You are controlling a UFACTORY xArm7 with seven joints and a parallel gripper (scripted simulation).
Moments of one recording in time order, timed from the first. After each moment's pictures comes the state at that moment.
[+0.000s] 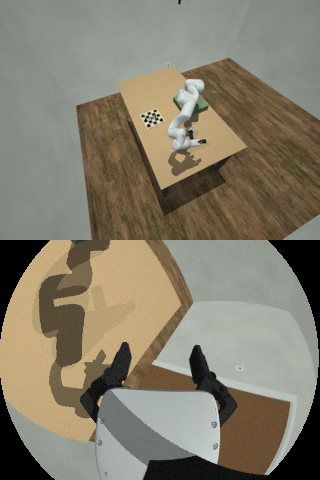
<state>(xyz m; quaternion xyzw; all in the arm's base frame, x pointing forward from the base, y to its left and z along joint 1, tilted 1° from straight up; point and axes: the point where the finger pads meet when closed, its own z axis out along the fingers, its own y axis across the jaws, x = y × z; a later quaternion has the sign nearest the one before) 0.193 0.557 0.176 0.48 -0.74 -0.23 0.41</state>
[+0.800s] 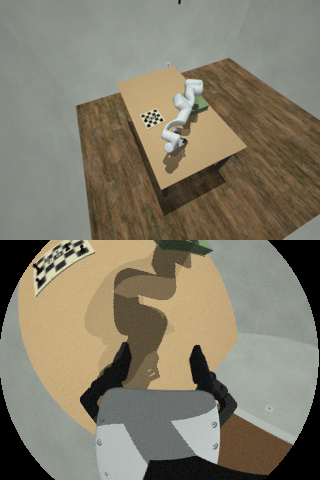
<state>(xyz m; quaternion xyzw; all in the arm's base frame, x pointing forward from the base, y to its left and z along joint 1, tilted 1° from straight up) 0.306 0.444 0.071 0.54 -0.75 -0.02 0.37</state>
